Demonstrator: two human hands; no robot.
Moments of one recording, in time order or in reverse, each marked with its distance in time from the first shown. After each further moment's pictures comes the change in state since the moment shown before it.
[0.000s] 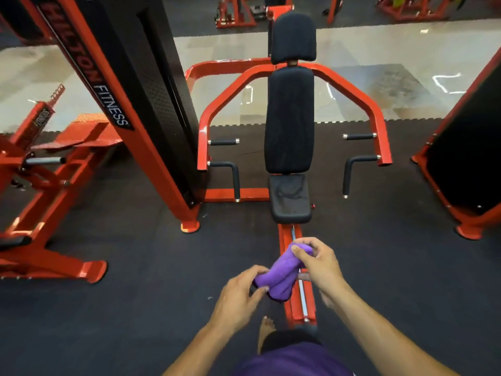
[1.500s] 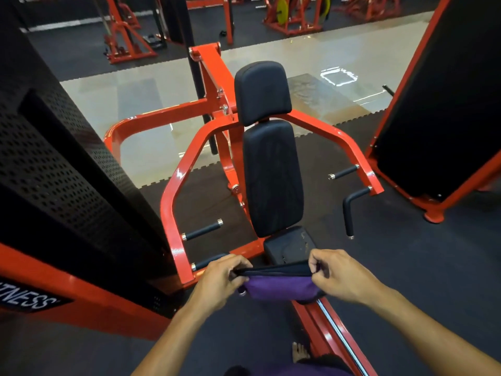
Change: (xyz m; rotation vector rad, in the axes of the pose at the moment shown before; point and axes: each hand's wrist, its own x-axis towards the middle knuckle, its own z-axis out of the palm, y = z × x) left_hand 0.464 -0.117 -0.274 0.068 -0.272 0.368; right_hand 0.278 -0.217 0.123 -0.847 0.009 -0.305
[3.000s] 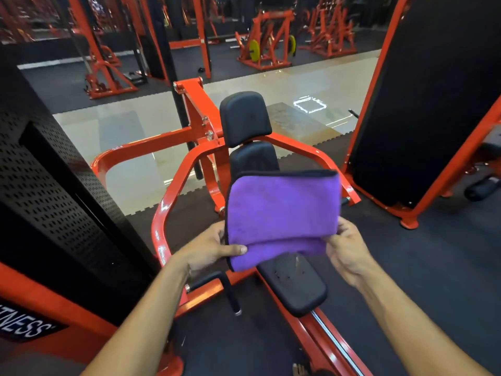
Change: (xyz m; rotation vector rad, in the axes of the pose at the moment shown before) left_hand 0.034 0.079 -0.085 -0.776 -0.302 -0.133; right_hand -0.006 -0.049 -0.020 1.235 0.524 0.001
